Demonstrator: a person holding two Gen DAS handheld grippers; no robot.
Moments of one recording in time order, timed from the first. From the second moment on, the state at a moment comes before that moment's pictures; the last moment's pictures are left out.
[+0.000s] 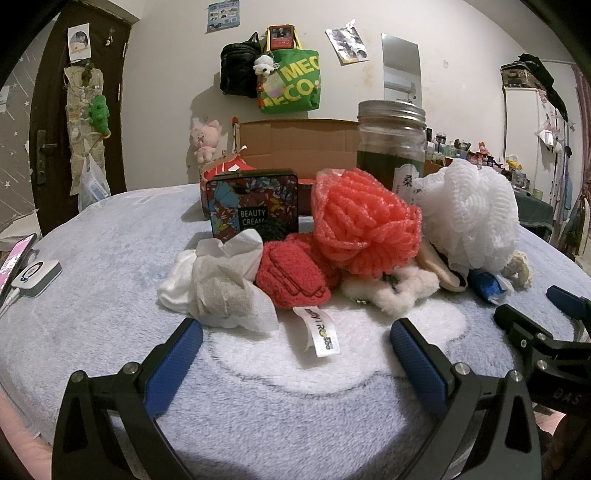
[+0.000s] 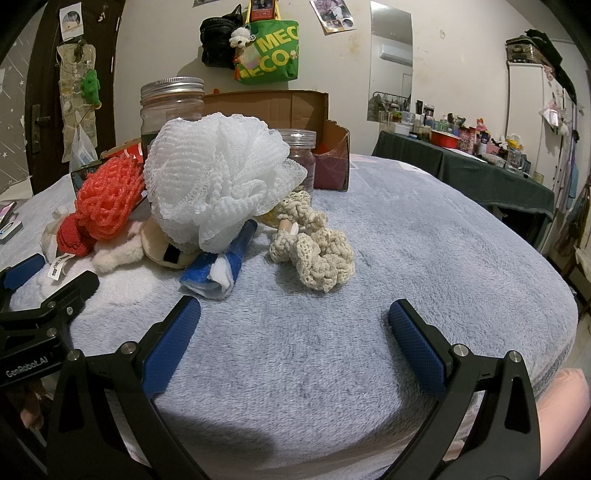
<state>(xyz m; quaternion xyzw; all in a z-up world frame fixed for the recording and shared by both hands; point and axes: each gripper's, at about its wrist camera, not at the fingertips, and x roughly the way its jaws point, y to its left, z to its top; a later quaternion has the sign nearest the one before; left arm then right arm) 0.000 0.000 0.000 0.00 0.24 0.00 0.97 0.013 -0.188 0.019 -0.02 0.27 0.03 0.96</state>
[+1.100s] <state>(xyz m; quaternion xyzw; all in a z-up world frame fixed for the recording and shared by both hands) 0.022 0.068 0.049 -0.01 0.28 -0.01 0.96 0.040 -0.218 0.048 -0.02 0.29 0.05 0.96</state>
